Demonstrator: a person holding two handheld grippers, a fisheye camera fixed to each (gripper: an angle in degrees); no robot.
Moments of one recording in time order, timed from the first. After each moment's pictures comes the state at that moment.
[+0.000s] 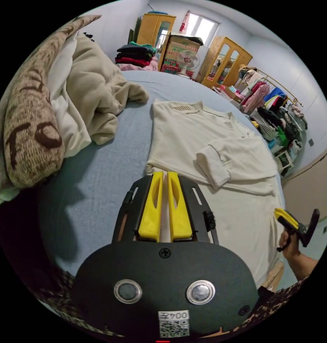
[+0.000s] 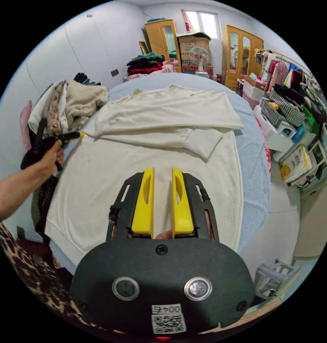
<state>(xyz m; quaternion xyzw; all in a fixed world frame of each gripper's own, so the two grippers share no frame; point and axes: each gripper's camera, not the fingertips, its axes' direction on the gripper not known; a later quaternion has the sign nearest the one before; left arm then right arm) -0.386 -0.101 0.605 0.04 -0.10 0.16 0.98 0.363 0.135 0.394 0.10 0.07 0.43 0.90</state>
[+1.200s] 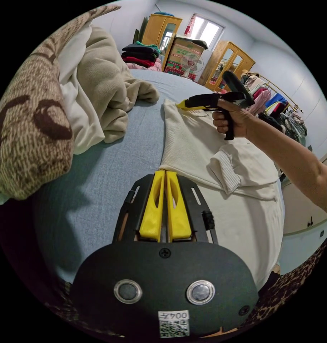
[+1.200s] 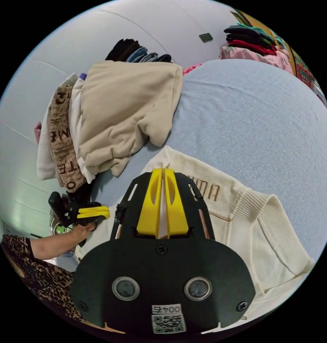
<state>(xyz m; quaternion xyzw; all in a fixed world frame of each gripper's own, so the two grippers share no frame) -0.419 -0.093 0.543 0.04 -0.07 0.14 0.99 0.569 -0.216 0.622 0.04 -0.23 0.18 0.96</state>
